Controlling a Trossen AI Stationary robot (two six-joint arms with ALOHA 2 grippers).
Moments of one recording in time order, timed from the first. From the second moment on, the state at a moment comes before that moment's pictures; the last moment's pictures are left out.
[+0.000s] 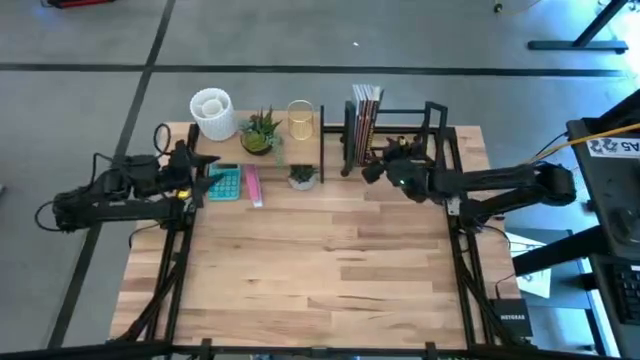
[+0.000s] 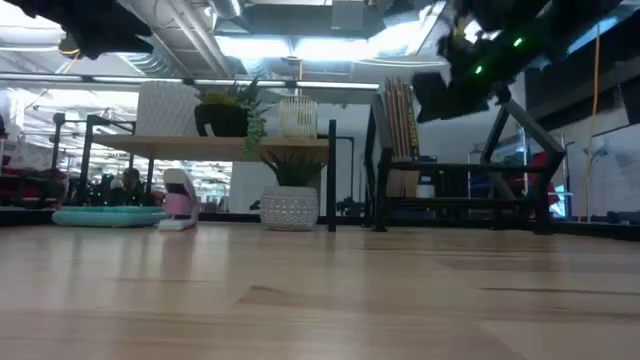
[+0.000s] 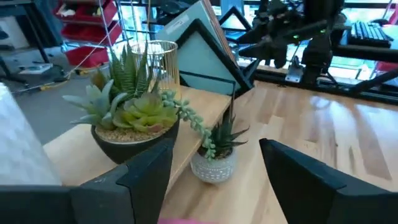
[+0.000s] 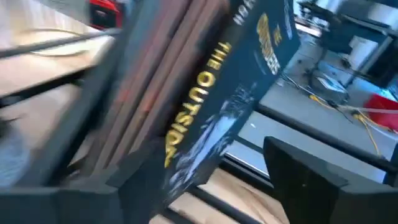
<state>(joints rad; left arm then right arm) 0.14 0.24 0.58 -0.57 -0.34 -0.04 -0.21 1.23 0.63 0.10 0.88 0.20</state>
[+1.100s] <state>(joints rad) 0.14 0.24 0.54 -0.52 -0.38 0.00 -0.37 1.25 0.63 0.10 0.85 0.39</state>
